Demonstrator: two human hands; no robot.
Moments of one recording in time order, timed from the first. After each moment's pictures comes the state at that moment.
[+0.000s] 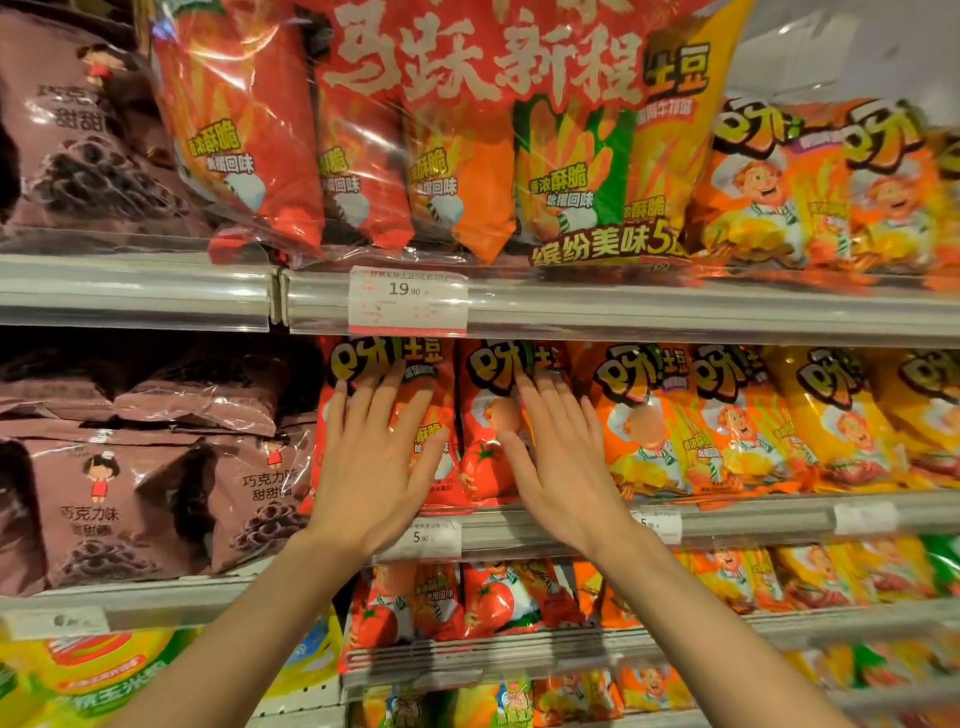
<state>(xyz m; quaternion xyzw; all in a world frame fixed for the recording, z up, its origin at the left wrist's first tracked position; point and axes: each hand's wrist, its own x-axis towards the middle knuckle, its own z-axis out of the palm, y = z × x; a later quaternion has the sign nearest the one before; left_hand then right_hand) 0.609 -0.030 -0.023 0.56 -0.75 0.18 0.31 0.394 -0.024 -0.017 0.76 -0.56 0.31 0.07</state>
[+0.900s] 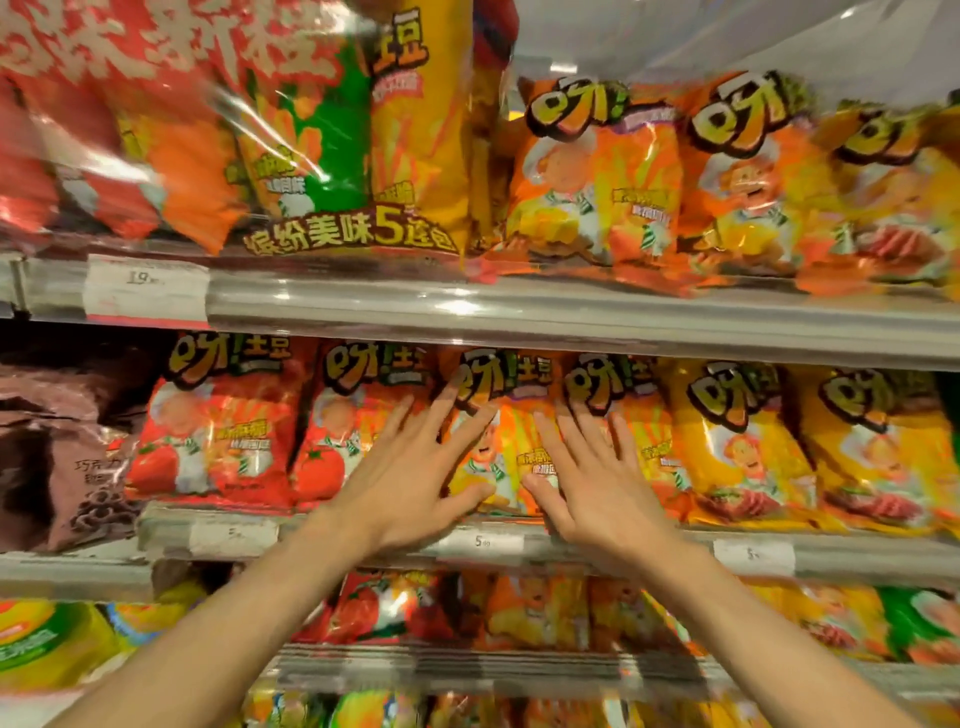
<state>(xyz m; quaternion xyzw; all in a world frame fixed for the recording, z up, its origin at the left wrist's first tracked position) 0.408 -0.044 -0.017 0.50 -0.84 0.14 0.15 0.167 -0.051 -0.033 0.82 -0.54 0.14 0.16</state>
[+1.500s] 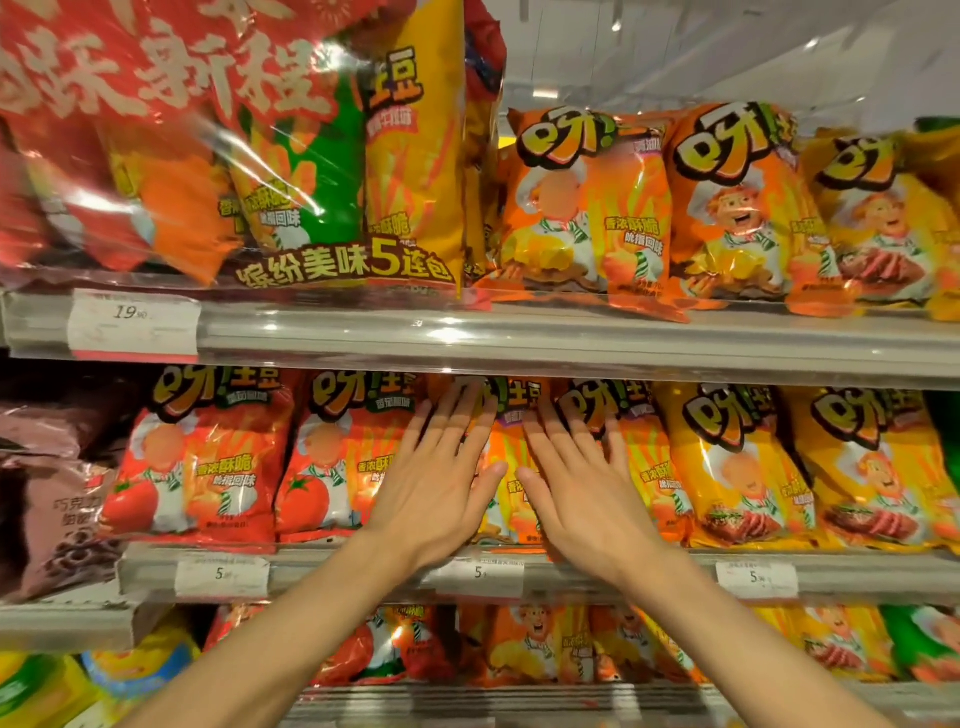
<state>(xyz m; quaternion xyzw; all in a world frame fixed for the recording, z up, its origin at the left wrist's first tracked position) 0.382 -0.065 -0.020 0.52 -0.81 0.18 0.22 0.182 -0.053 -0.016 0.80 -0.54 0.19 0.16</state>
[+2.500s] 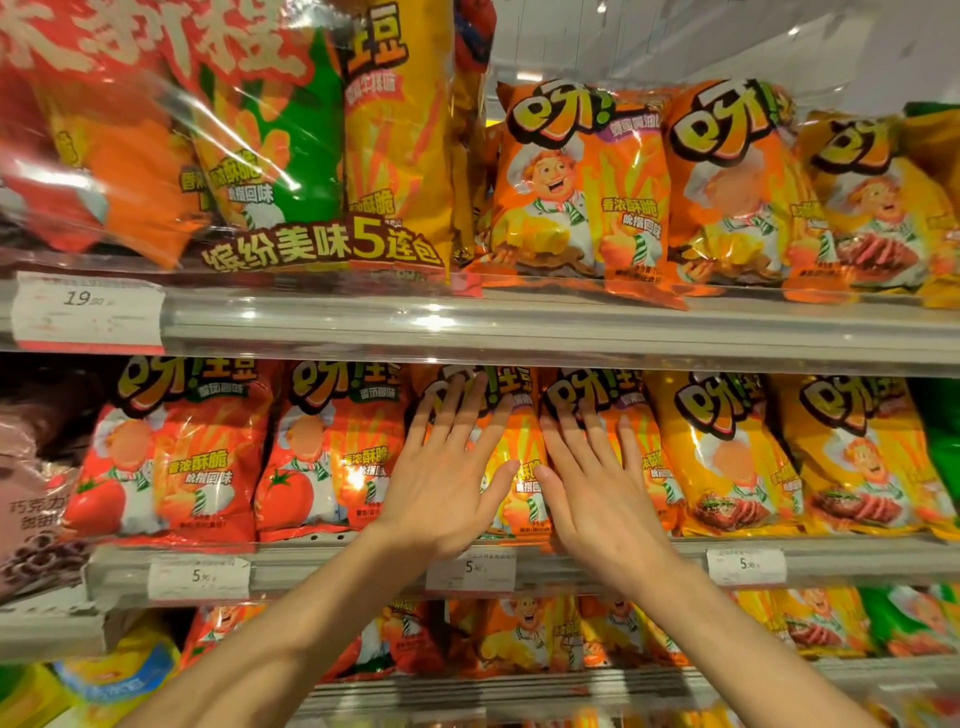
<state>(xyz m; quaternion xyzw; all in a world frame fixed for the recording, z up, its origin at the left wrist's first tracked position) 0.363 -0.076 -0.029 0.52 -0.81 0.18 0.20 0.167 -0.049 -0.031 0.77 -0.58 0.18 0.17</state>
